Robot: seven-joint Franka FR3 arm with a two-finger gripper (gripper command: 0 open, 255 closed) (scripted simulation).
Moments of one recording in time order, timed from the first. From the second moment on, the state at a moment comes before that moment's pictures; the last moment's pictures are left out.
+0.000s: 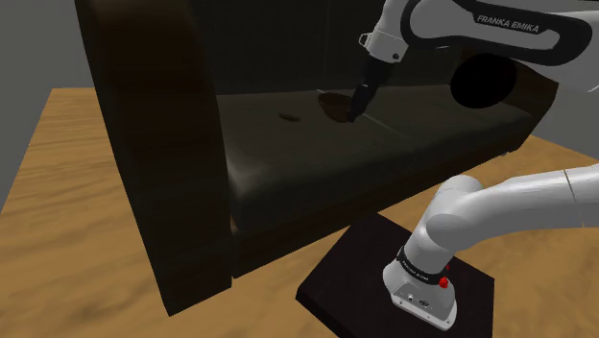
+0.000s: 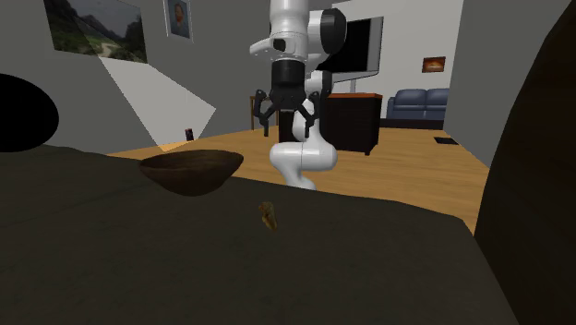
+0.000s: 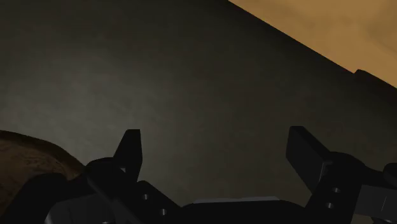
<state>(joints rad) -0.02 -0.83 -0.02 -2.36 -0.02 1.69 -0.17</state>
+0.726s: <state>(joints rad) 0.06 -0.58 -0.11 -2.34 -0.06 2.03 -0.46</state>
